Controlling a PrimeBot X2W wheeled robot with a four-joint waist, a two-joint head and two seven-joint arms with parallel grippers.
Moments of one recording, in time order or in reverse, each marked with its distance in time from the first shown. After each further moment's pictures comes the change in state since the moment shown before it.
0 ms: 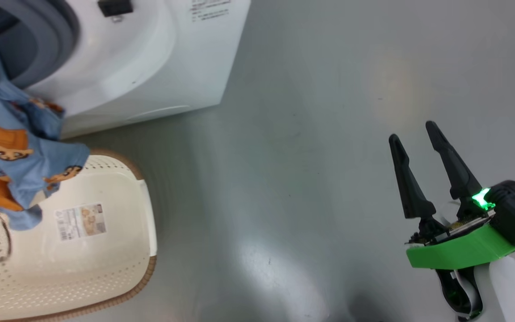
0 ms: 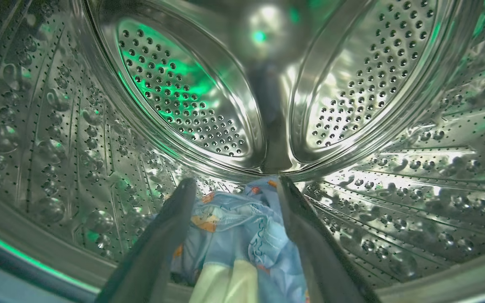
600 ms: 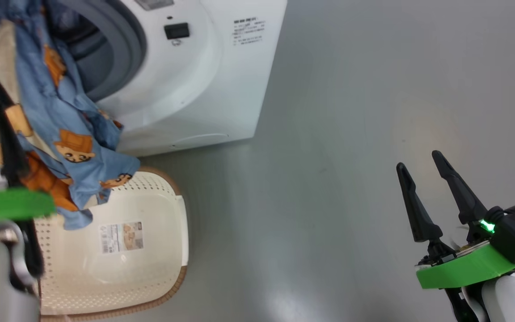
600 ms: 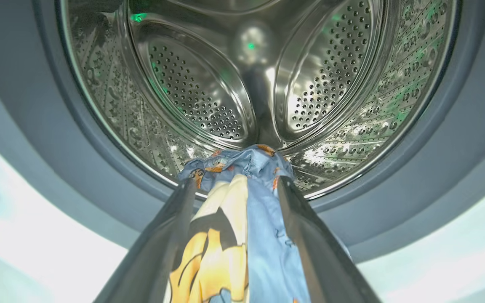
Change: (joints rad) left arm 0.569 -0.142 -0.015 -0.446 0.003 0.113 -0.069; right arm 0.085 -0.041 -0.015 0.034 -0.016 0.000 0.000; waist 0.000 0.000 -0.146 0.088
